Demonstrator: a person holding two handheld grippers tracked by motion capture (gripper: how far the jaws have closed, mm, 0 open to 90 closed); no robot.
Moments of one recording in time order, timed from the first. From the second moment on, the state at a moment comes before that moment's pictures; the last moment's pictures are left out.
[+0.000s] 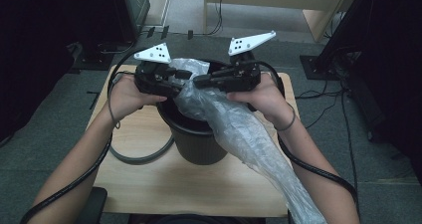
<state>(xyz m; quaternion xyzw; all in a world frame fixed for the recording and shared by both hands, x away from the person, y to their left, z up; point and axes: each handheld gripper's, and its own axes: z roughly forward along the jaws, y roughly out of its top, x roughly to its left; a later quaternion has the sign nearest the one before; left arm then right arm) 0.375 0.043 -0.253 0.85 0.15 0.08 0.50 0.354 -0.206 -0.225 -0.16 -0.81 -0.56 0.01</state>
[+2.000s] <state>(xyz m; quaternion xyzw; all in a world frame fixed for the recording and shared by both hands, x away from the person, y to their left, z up) 0.364 0.058 -0.248 0.83 0.13 0.11 0.53 0.353 -0.235 -0.200 -0.20 -0.79 -0.58 -0.08</state>
